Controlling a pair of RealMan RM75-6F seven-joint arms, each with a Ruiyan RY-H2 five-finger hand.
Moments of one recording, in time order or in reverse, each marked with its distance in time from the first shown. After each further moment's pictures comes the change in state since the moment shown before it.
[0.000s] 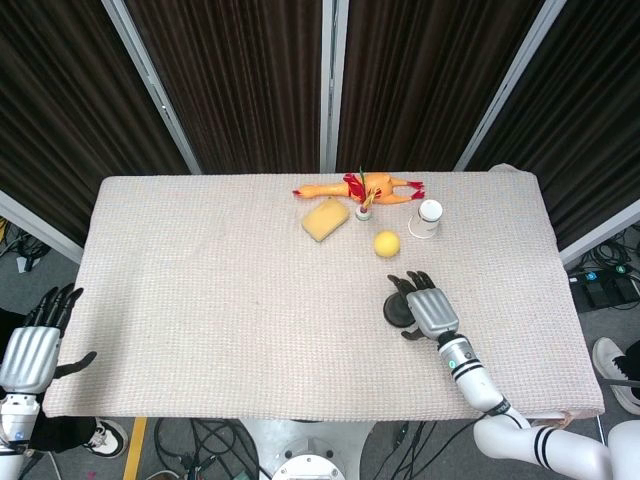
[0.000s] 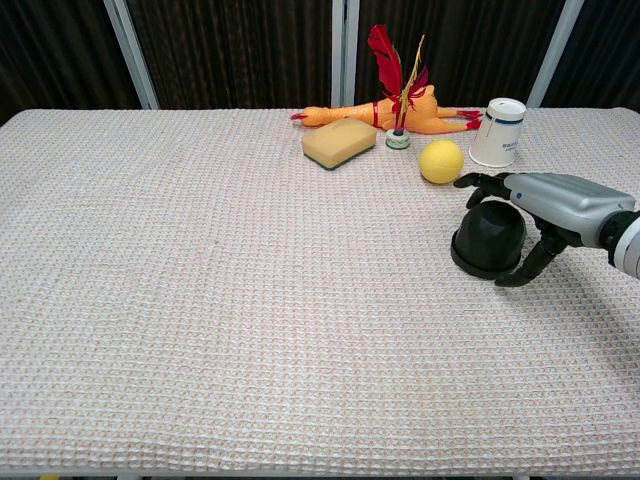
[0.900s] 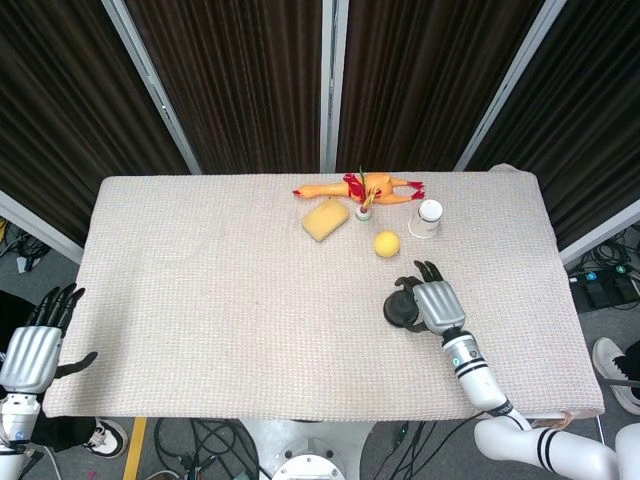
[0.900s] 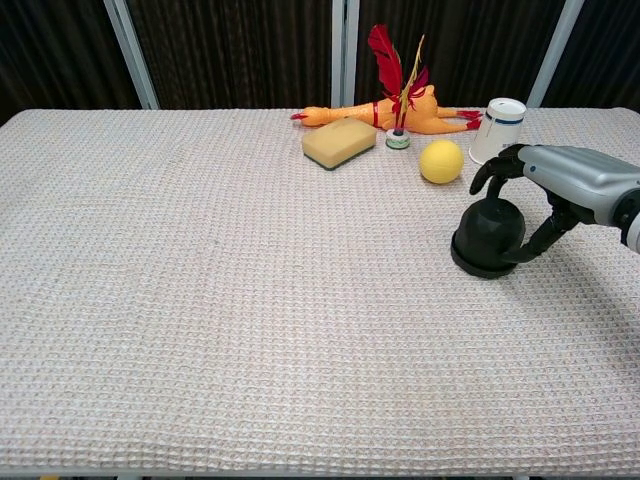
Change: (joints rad) left arm -0.002 0.002 0.004 0.001 0.005 -0.004 -0.003; right arm -0.011 0.012 0.021 -0.035 0.013 0.074 -0.039
